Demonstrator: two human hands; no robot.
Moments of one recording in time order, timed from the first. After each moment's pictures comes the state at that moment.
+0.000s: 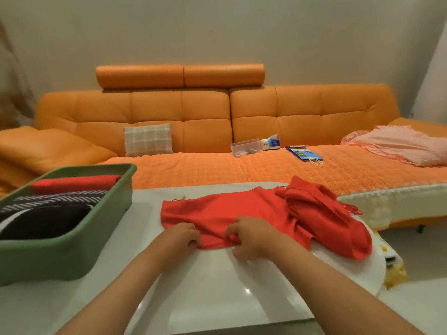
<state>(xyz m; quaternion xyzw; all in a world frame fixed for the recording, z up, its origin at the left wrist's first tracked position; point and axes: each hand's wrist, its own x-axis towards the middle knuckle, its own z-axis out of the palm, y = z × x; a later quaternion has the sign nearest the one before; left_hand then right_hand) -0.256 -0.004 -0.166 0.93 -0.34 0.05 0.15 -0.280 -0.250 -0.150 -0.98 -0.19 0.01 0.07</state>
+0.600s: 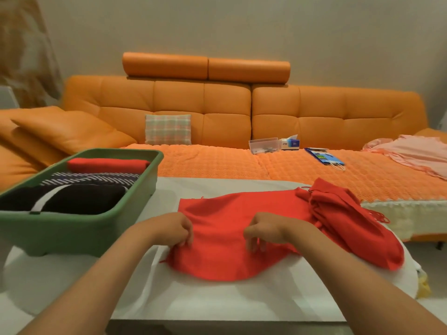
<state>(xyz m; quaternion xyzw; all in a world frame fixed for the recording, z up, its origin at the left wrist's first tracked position) -0.266 0.059 -0.125 0.95 -0.13 -0.18 0.22 -0.275 -0.214 -0.119 -0.93 -0.14 0.23 0.24</state>
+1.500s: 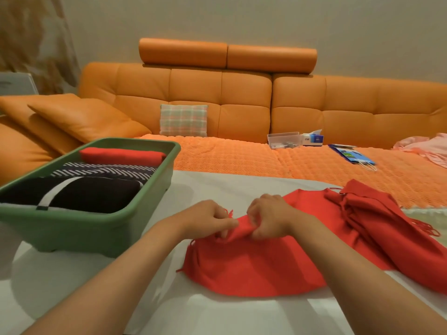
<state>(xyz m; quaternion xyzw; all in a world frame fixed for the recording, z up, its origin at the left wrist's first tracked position) -0.230 0.049 -0.143 0.90 -0.25 -0.11 0.35 -0.208 -0.175 -0.141 -0.97 -0.22 0.06 0.02</state>
